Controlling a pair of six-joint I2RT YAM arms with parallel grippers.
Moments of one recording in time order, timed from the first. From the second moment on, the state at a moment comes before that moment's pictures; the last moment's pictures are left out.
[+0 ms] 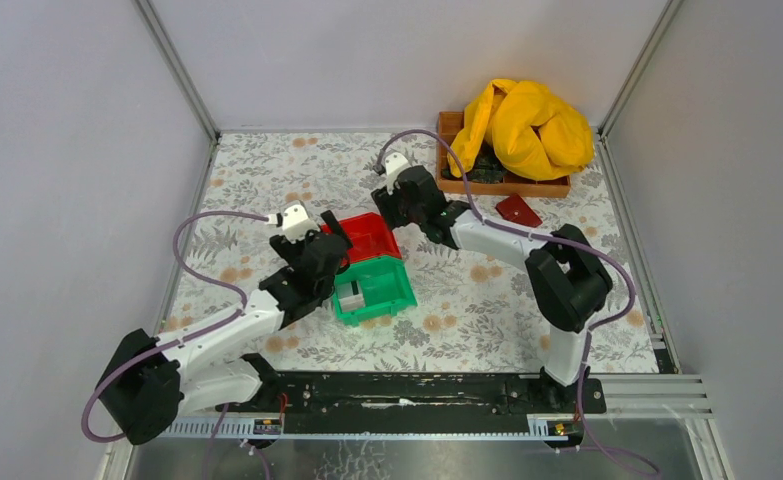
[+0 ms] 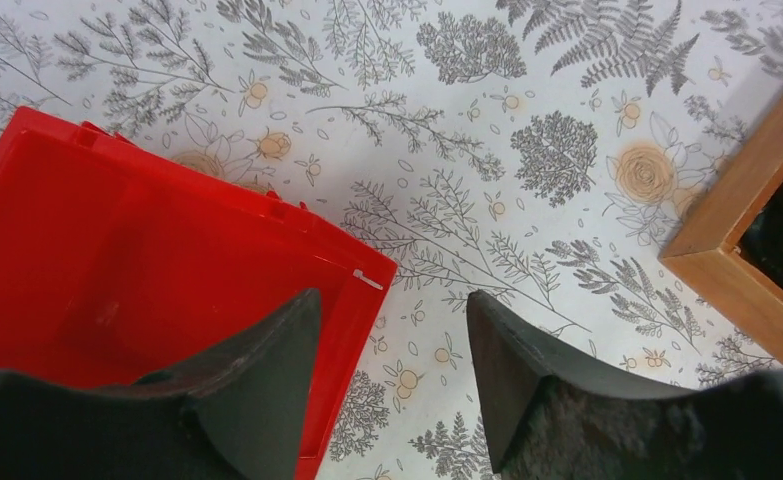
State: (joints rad) left arm -0.73 1.13 0.60 0.00 -0.91 -0.72; right arm 0.73 1.85 1.28 0.03 0.09 0.00
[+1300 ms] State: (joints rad) left arm -0.73 1.15 0.60 -0.01 -0.93 -0.73; right arm 0.76 2.02 1.39 -0.07 0.06 0.09
